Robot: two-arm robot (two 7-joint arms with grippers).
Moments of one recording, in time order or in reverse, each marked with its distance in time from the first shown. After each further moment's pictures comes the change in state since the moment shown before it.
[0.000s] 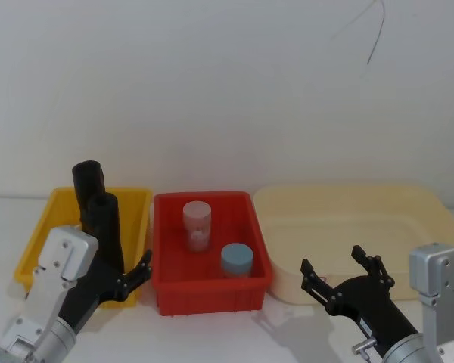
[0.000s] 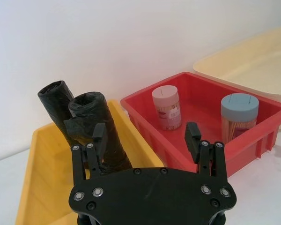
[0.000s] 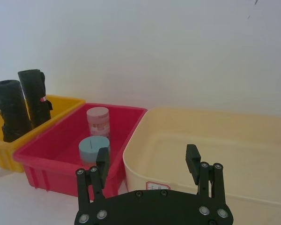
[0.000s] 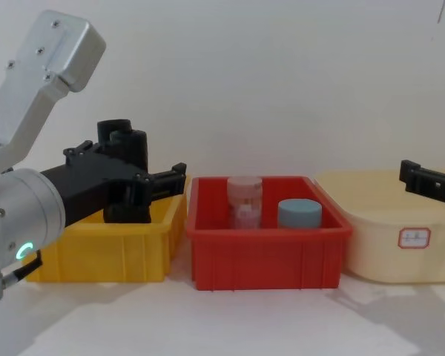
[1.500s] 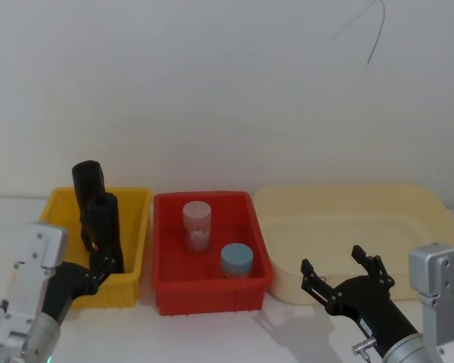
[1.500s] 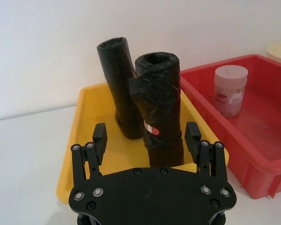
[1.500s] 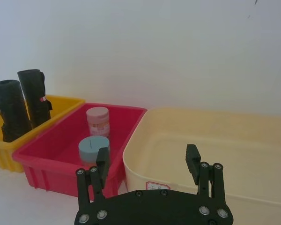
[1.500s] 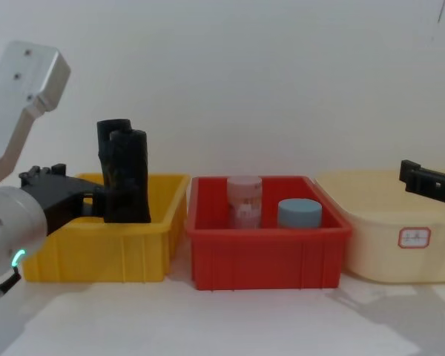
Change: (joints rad) left arm 0.011 -0.106 -0.086 0.064 0.024 0.085 0.158; right arm 0.000 0.000 0.000 0.000 0.000 0.000 0.000
